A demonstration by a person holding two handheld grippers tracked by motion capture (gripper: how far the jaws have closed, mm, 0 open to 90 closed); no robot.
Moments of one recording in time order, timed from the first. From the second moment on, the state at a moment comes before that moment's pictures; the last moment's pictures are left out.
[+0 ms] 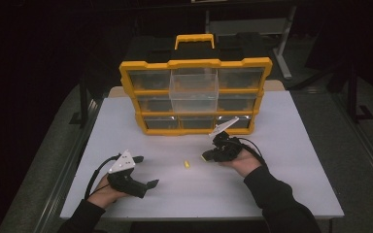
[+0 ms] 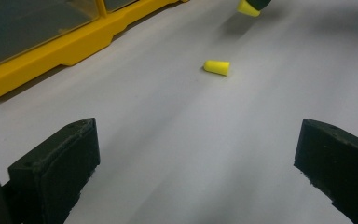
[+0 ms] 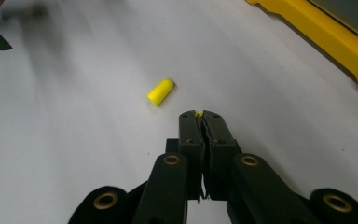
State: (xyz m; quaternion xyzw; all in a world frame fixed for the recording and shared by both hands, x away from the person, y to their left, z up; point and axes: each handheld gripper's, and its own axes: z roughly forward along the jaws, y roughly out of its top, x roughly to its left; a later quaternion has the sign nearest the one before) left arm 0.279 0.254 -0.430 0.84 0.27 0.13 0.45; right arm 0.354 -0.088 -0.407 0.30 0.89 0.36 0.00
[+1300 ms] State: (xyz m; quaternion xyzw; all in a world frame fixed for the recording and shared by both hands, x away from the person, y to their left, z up) left arm 0.280 0.255 -0.429 0.84 0.28 0.13 0.45; right arm 0.355 -0.140 -0.315 0.28 0.89 0.36 0.04
